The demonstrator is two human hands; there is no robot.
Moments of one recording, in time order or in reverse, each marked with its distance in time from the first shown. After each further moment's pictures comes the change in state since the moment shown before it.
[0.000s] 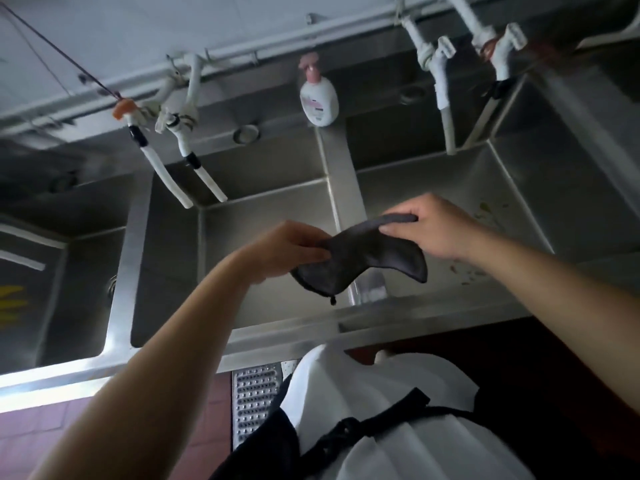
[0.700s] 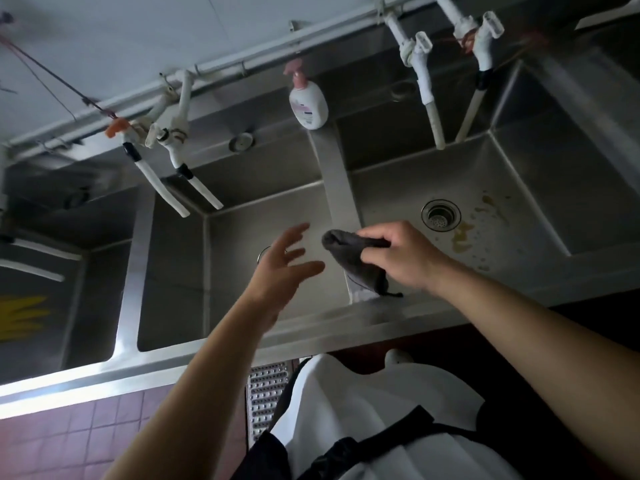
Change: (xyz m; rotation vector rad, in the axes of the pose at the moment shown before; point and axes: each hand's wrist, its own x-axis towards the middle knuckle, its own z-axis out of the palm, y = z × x) left_hand -0.022 0.012 0.064 -0.453 0.388 -0.039; right_hand -0.027 0.005 0.031 0.330 -0.043 0.020
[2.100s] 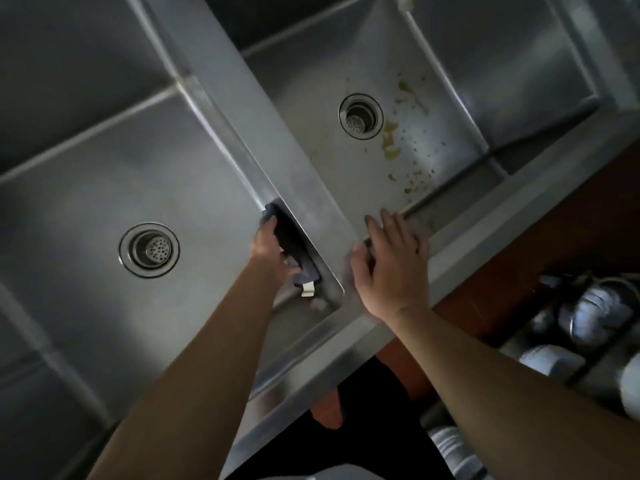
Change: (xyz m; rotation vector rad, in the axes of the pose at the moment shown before) left_hand 0.218 -0.187 0.052 -0.444 -0.123 -0.936; right_hand 0.048 0.143 0.121 -0.884 0.568 0.716
